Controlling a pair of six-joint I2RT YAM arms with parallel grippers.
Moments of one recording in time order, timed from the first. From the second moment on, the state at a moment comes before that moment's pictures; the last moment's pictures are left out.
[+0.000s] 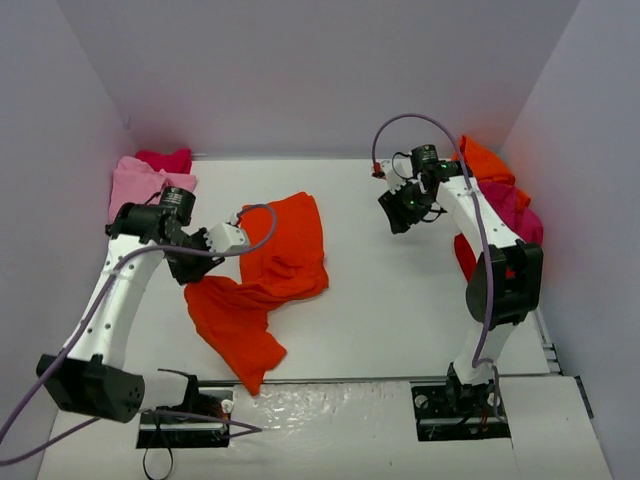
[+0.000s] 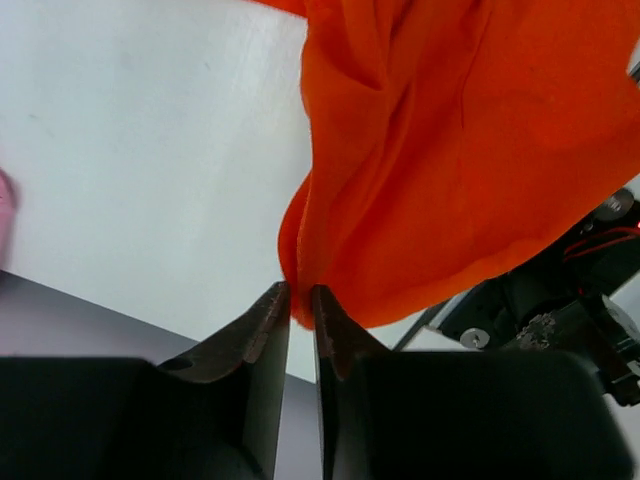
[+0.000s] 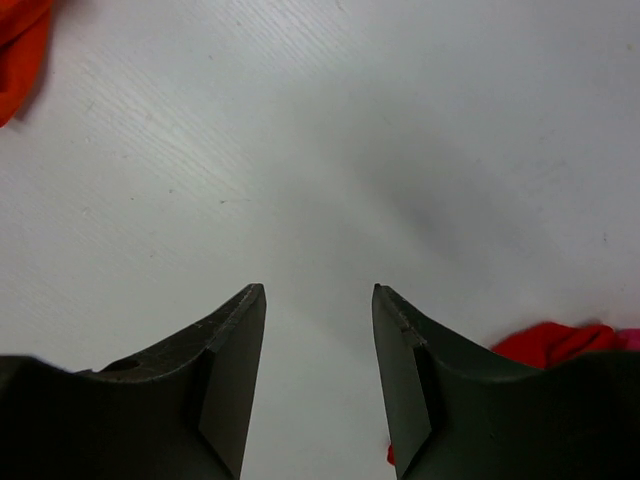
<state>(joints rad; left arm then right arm) -0.20 1.26 1.45 -1.45 0.23 0.93 0.18 1.81 1.61 -0.95 -0.28 -0.53</state>
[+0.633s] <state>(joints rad) -0.04 1.52 1.61 -1.37 0.29 0.89 0.34 1.97 1.80 -1.00 -0.28 -0.53</state>
